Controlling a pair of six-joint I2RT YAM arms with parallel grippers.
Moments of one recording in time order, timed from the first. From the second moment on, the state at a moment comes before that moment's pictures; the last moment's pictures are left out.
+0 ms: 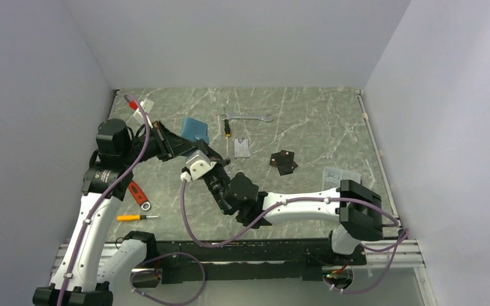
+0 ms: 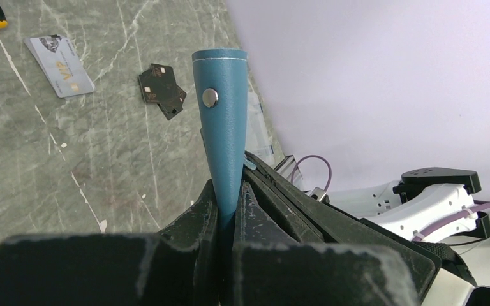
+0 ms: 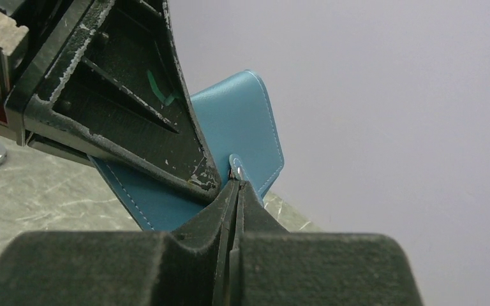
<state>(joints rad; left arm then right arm) -0.13 0.85 1.00 -0.40 0.78 -0.75 1.36 1.63 1.08 0.93 0.75 -0.78</state>
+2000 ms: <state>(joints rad) -0.57 1.74 0.94 -0.31 0.80 -0.35 0.88 1.06 0.75 -0.13 0.63 0.48</state>
